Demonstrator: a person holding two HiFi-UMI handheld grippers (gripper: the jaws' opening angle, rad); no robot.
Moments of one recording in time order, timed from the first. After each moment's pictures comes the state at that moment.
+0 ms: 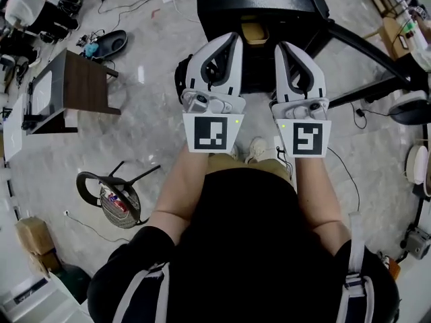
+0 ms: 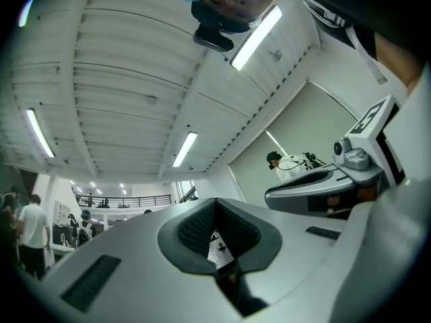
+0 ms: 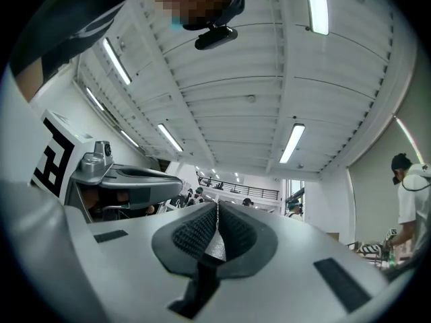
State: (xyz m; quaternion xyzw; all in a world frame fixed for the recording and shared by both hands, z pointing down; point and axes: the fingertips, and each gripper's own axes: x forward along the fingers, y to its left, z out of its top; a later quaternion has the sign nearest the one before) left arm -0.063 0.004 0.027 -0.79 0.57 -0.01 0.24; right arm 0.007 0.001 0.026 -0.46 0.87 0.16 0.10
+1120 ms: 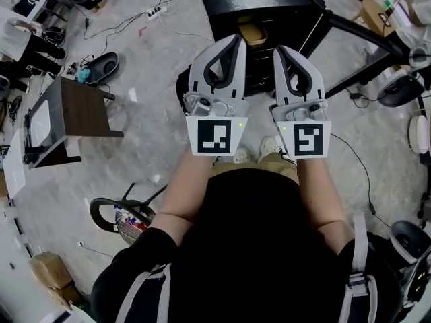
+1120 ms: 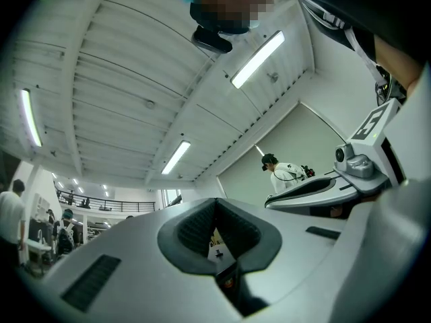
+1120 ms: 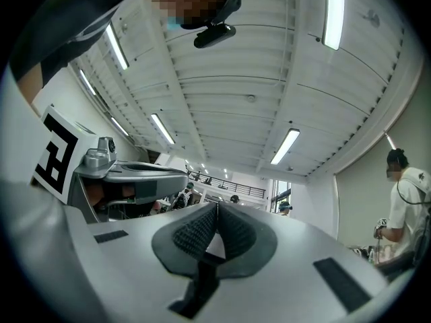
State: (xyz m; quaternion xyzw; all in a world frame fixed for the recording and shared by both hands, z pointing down) left arm -0.118 0.035 0.015 -0.82 0.51 0.04 0.25; right arm -0.056 0.040 0.024 -0.51 0.84 0.18 0.08
